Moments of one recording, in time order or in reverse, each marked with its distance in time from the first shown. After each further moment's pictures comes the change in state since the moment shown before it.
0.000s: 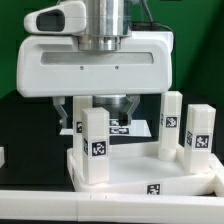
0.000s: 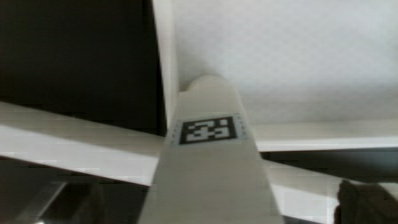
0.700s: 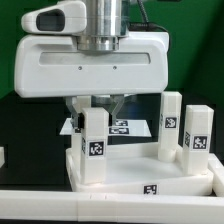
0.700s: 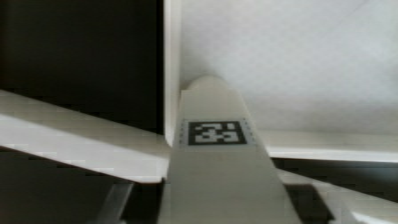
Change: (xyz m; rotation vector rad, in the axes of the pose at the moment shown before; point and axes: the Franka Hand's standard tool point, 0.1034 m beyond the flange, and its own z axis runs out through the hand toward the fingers) arm -0.001 0.002 0.000 -0.004 -0.002 -0.010
